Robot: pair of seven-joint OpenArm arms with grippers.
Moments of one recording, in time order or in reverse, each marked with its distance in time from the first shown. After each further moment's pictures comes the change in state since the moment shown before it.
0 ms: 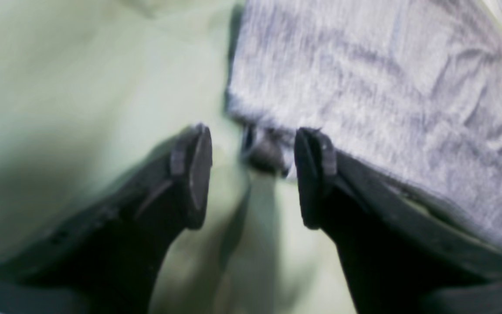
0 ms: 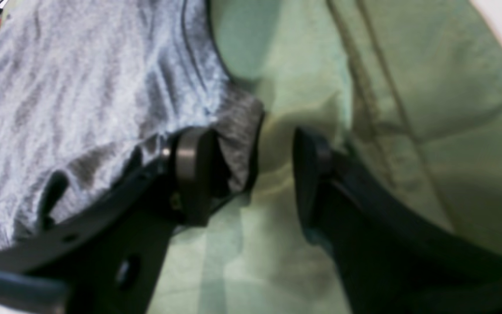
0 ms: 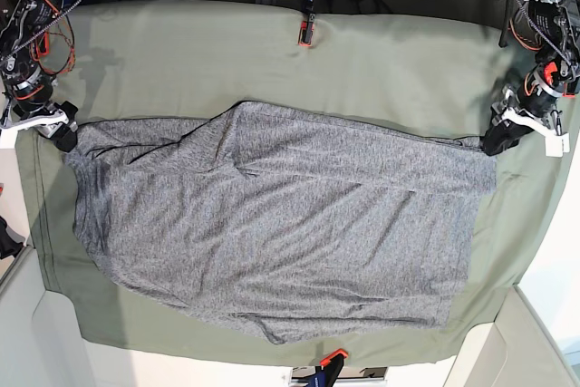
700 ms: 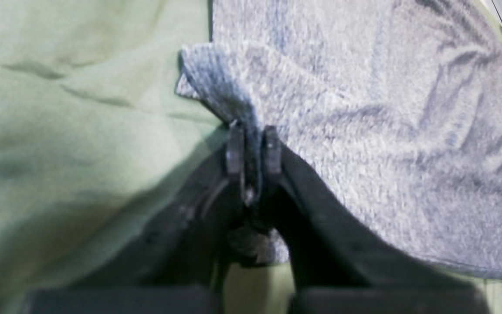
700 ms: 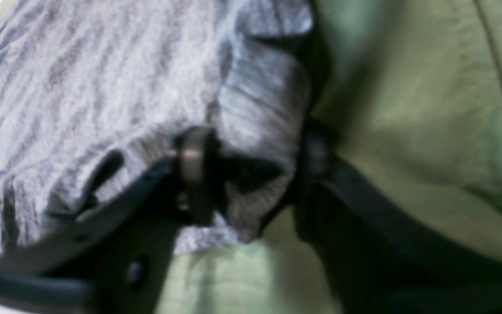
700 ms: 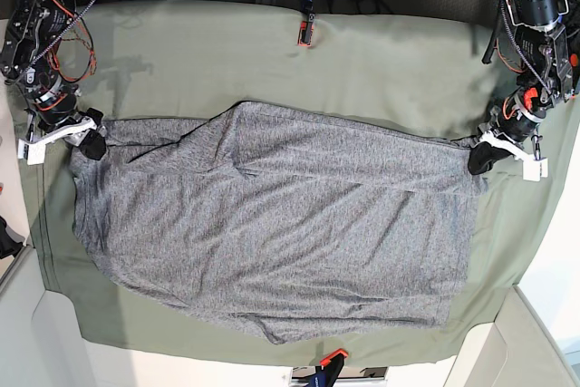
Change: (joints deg) left arm -5.5 -0.5 10.1 -5.1 3.9 0.0 -3.2; right arm 0.3 0.3 -9.1 0.1 0.2 -0.5 -0.3
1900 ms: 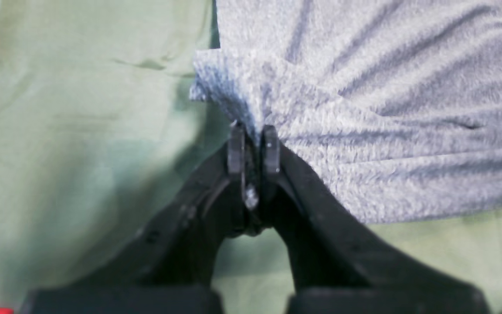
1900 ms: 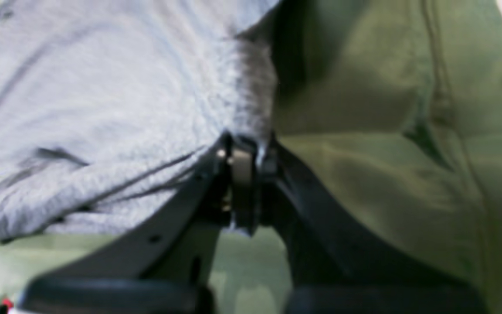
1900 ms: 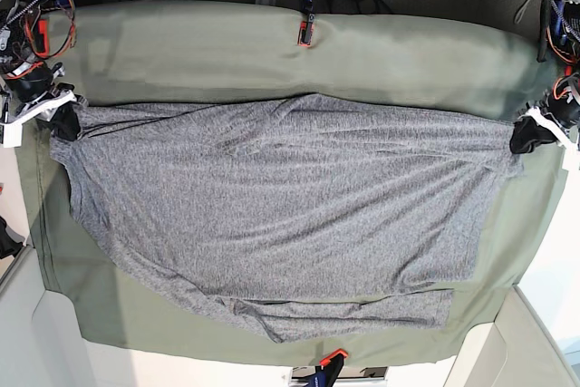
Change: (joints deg) left arm 12.2 -7.2 -11.9 19.7 -7.9 0.2 17.4; right arm -10.3 0.6 6.0 20.7 4.9 1.7 -10.0
